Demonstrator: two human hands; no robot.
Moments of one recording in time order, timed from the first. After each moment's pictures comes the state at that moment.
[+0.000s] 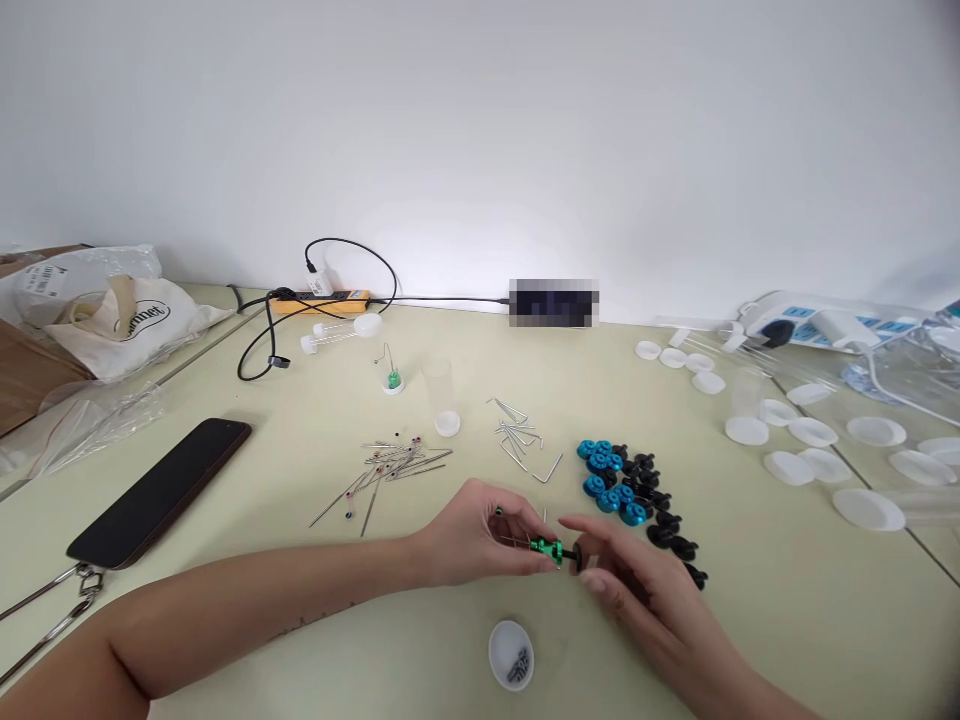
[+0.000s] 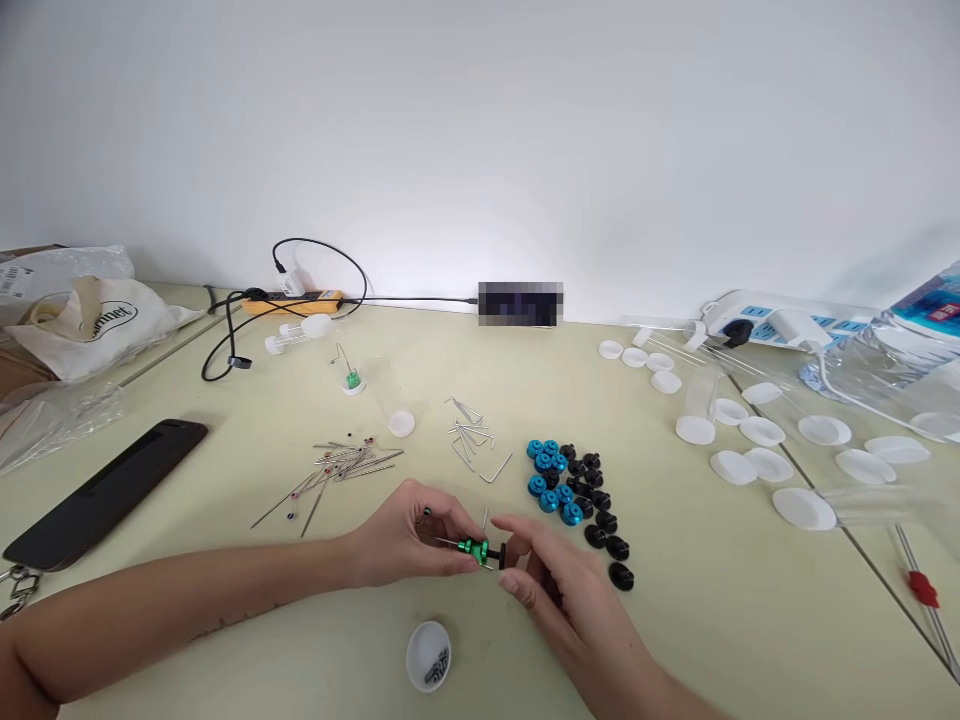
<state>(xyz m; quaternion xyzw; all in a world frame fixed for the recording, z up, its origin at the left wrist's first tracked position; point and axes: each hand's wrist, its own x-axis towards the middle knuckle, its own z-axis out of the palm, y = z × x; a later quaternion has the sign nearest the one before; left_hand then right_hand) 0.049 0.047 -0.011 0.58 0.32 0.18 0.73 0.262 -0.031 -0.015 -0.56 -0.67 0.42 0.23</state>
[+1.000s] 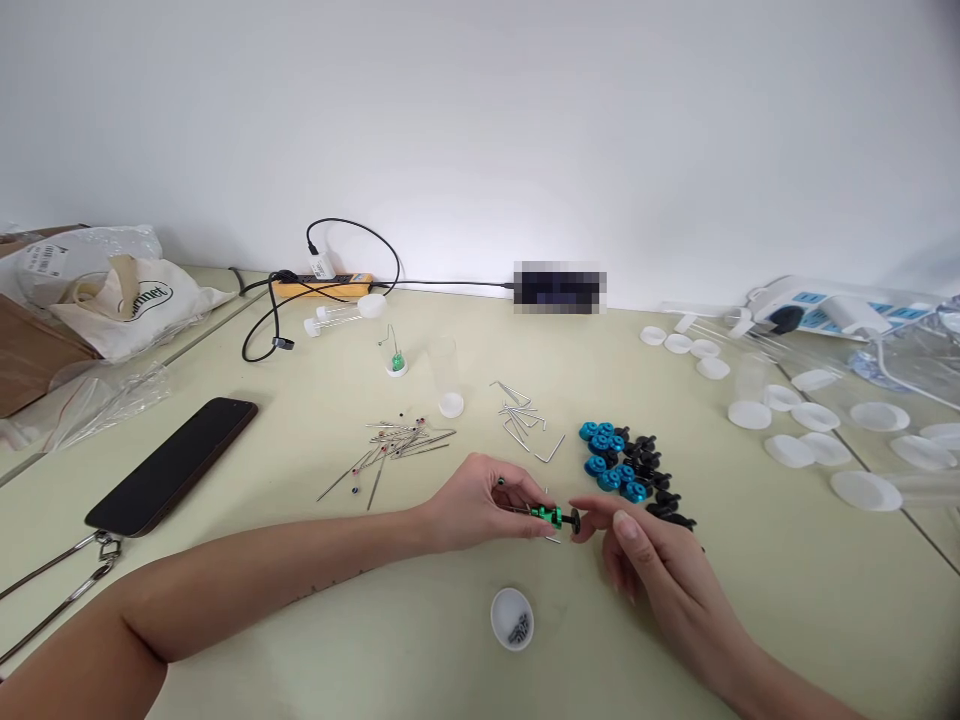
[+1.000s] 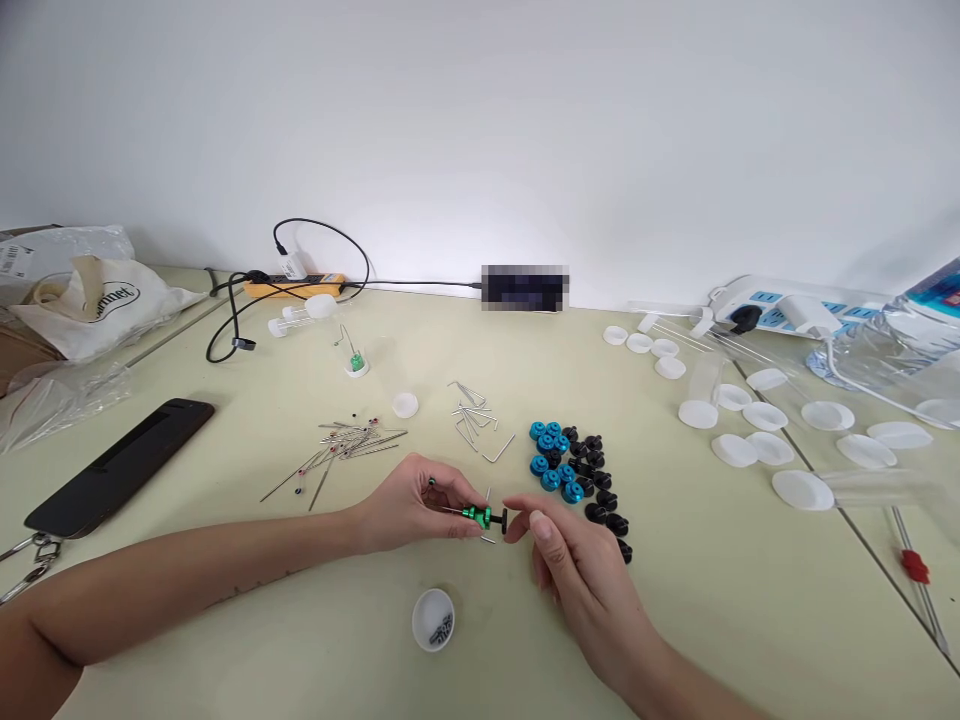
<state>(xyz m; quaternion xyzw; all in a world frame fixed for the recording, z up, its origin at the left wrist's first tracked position) 0.049 0.049 -0.011 0.58 0.33 0.20 0.72 0.263 -0.037 -0.018 -0.59 -0.58 0.47 0.31</state>
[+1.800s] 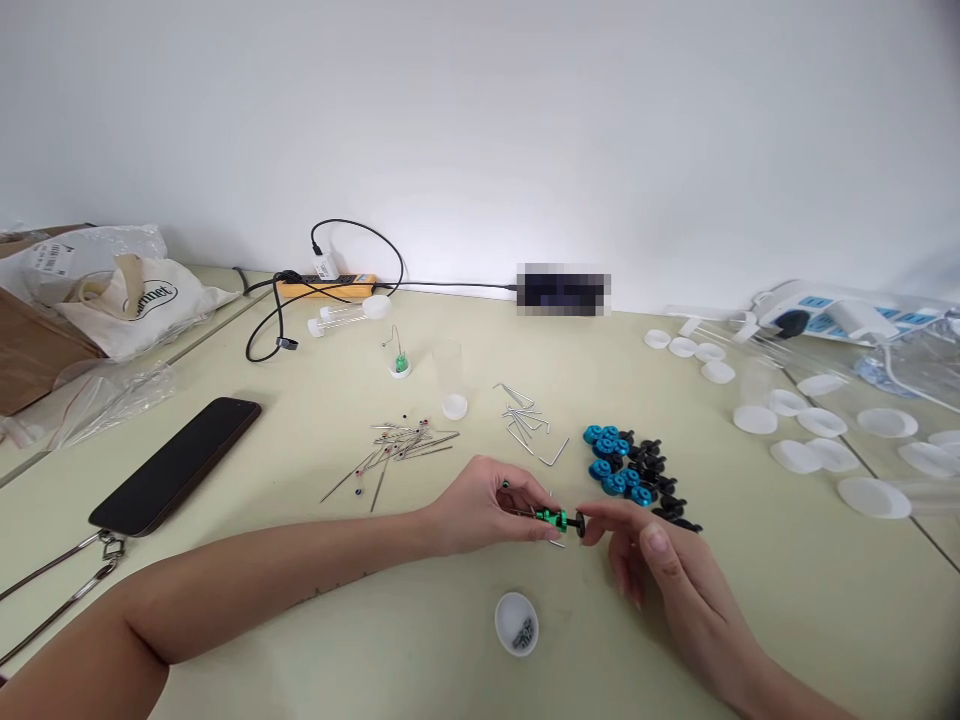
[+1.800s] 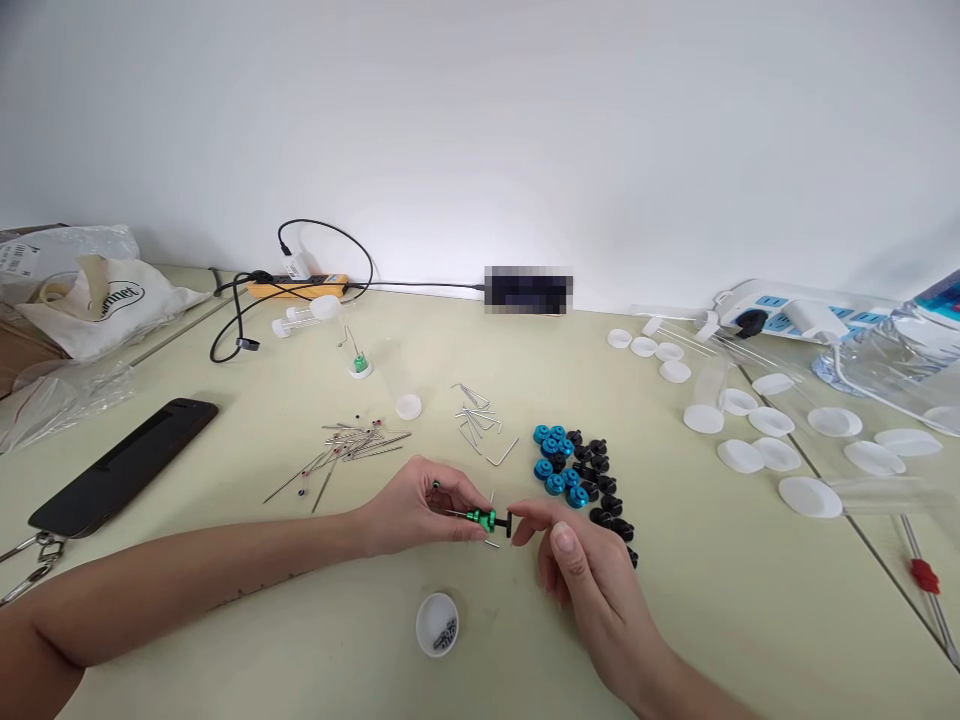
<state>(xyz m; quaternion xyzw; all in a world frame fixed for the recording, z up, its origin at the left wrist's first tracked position) 0.048 0.050 -0.012 0.59 0.34 0.19 0.71 0.265 -0.040 -0.018 -0.55 -0.59 0.47 0.36</state>
